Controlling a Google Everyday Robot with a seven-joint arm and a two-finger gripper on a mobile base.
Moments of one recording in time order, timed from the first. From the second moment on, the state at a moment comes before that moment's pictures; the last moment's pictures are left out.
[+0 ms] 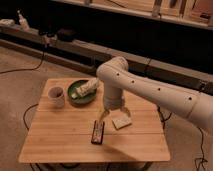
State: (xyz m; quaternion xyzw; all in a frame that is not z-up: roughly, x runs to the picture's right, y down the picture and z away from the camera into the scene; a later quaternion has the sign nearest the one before) arm 0.052 0.143 0.684 -0.30 -0.33 -0.68 0.58
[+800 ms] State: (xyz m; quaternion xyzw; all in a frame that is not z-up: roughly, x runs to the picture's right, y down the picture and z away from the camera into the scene) arm 0.089 0.108 0.726 -0.29 -0.27 -0.68 0.61
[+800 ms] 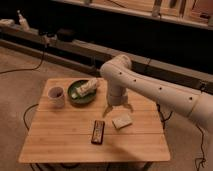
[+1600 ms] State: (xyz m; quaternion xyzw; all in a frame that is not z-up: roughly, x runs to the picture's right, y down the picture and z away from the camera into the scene) arm 0.200 0.097 0.763 -0.30 -0.18 -0.62 0.71
